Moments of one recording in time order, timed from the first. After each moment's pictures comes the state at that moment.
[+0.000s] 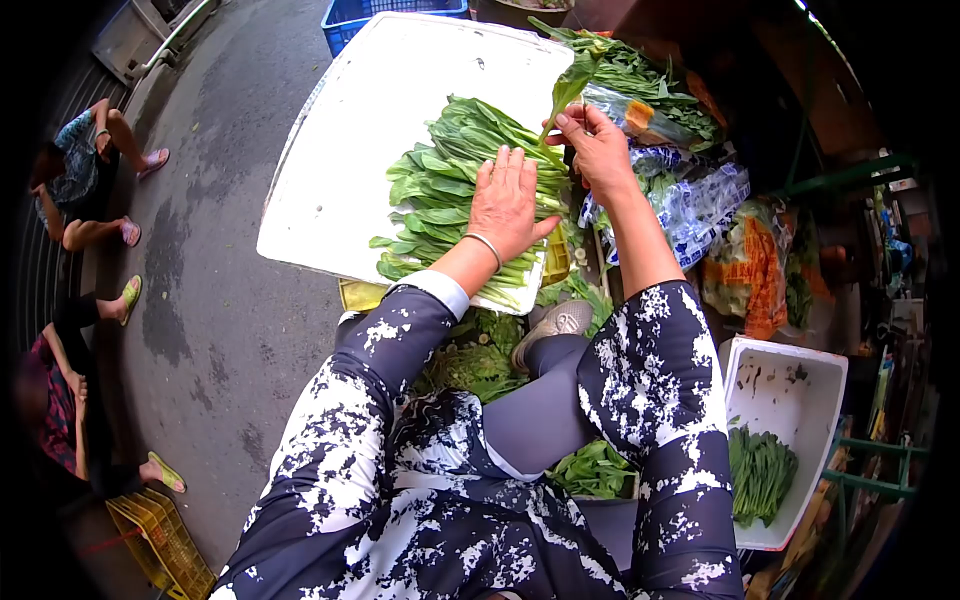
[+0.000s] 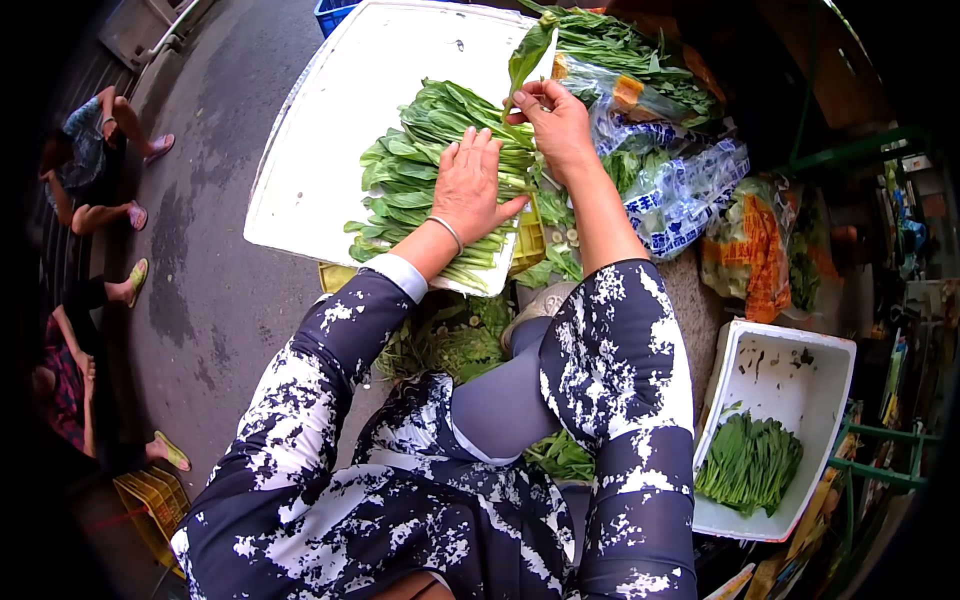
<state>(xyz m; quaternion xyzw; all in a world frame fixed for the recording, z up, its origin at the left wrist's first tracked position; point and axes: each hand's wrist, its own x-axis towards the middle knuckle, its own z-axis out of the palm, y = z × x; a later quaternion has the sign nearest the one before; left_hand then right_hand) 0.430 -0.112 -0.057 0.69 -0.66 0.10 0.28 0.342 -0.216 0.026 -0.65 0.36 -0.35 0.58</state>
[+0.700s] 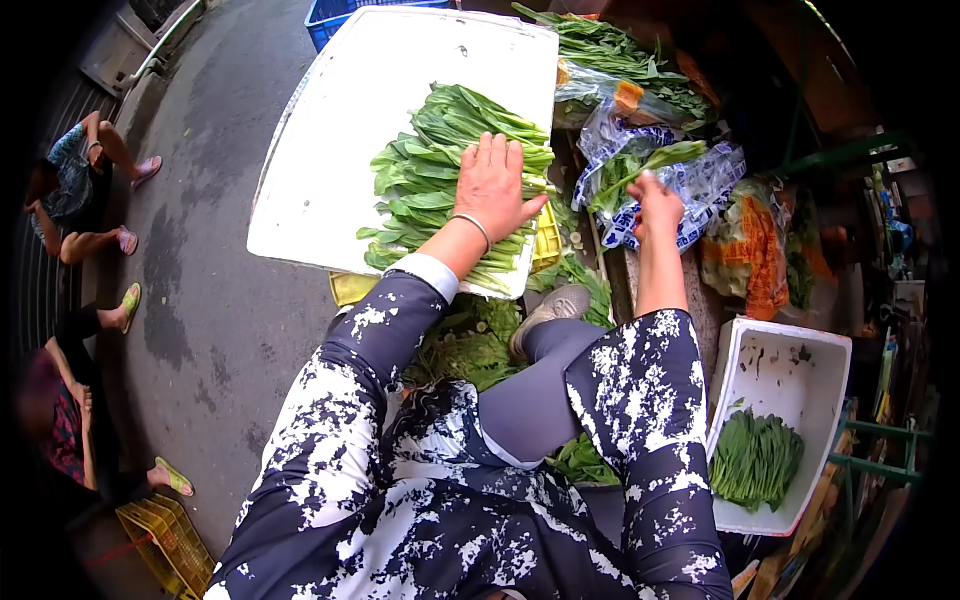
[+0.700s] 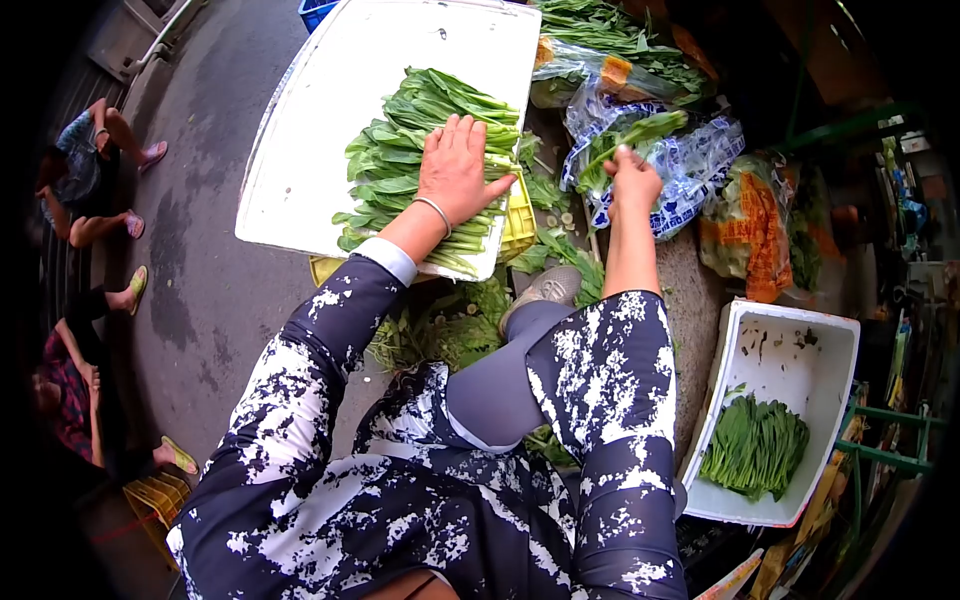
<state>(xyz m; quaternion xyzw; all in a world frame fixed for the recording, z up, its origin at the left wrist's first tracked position) 0.428 -0.116 -0.054 0.70 -0.66 0.09 0.25 0.213 -0.233 -0.041 -0.40 0.65 -0.46 0.46</state>
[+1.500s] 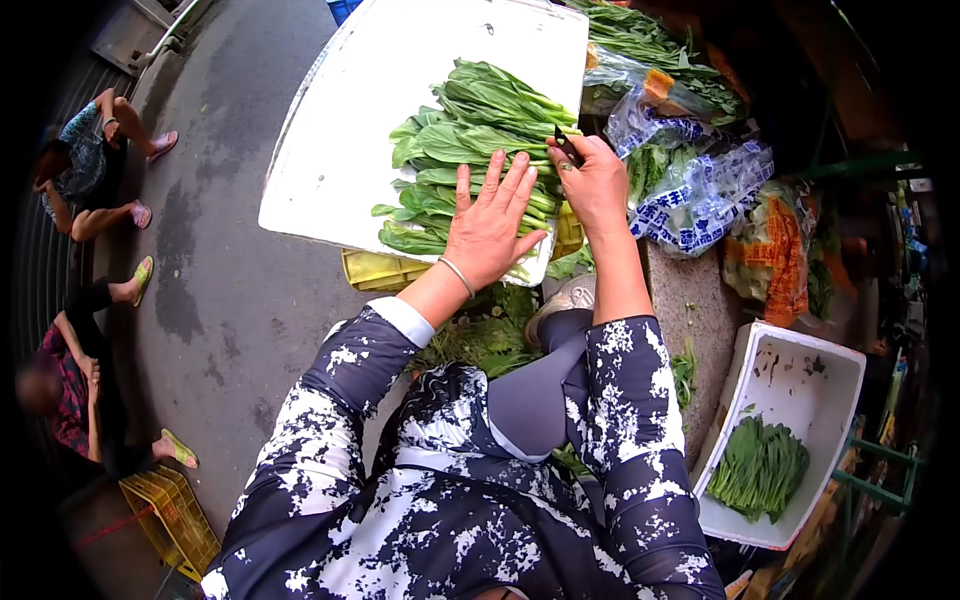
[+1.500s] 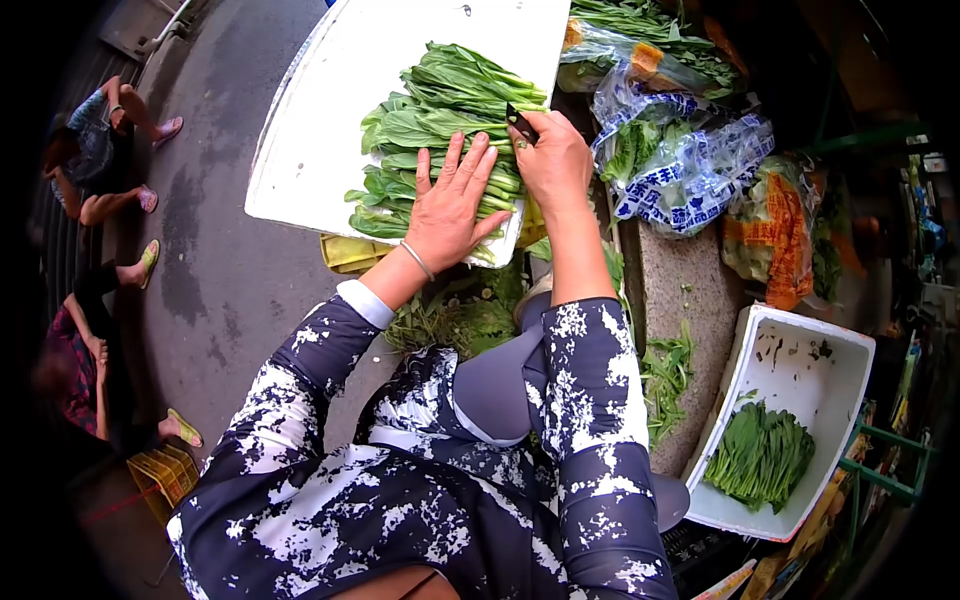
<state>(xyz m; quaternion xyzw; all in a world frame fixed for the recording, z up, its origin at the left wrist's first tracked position) 0.423 -0.046 -0.061 0.68 -0.69 0.04 0.25 0.315 -0.163 -0.024 -0.81 0.44 -0.34 0.18</state>
